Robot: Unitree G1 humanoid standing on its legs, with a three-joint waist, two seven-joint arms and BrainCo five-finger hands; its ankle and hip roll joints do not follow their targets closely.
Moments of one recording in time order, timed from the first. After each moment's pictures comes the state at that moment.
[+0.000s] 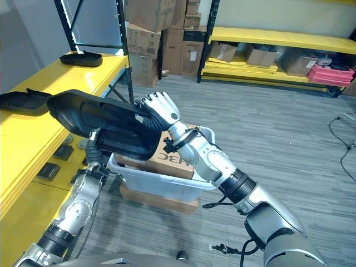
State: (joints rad) left arm -0.11 0.24 -0.35 0.05 -0.98 -0.20 0.24; right arm -0.64 -0.62 0.68 -0.04 -0.58 -0.09 -0.34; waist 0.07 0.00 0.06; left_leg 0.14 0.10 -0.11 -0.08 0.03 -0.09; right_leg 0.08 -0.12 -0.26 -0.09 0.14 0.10
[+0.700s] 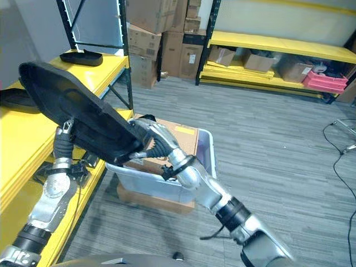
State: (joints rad) left arm -0.08 0.45 -0.19 0.02 -0.16 -0.24 0.46; right arm -0.28 -0.51 0.52 -0.02 -0.29 -0.24 -0.27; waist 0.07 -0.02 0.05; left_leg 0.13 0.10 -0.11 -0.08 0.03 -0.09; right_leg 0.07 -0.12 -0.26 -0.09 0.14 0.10
